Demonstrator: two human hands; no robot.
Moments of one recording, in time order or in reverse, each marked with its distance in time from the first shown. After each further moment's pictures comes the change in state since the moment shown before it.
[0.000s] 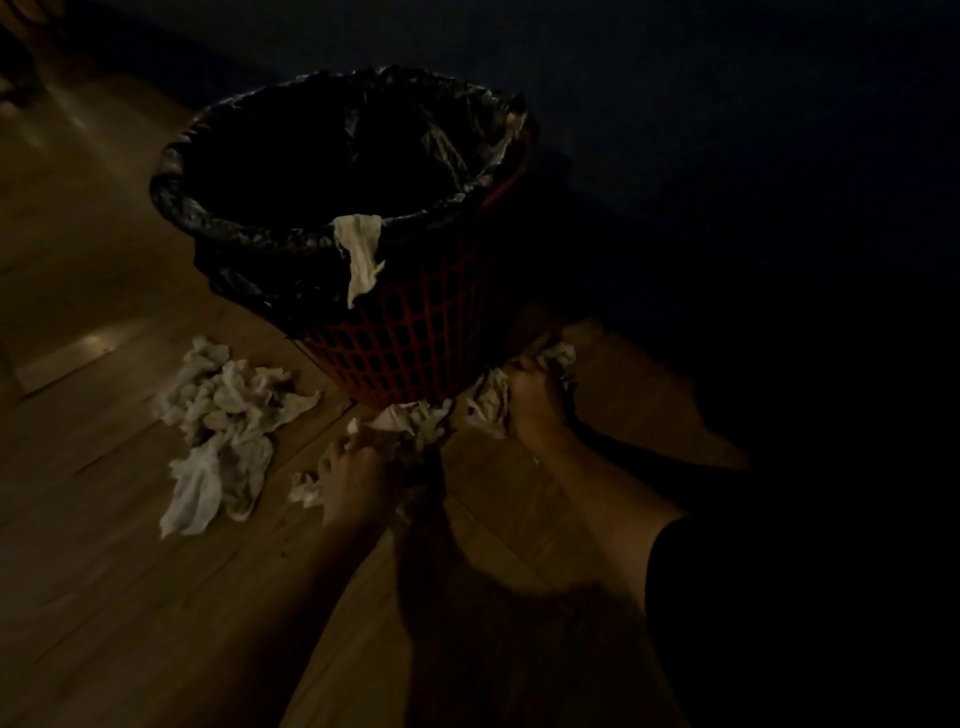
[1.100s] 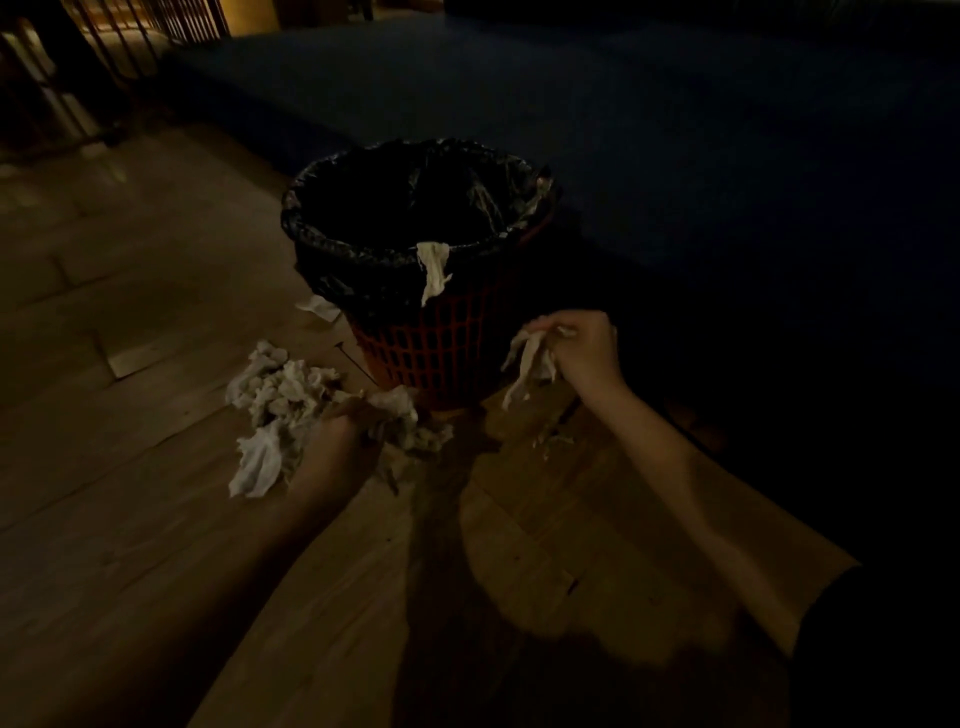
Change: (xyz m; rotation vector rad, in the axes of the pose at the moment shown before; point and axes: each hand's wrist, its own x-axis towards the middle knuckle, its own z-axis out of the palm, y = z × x) left_hand -0.057 -0.020 -0.099 -0.143 0.312 0.326; right_hand -0.057 -0.093 -0.168 0.615 0.222 0.027
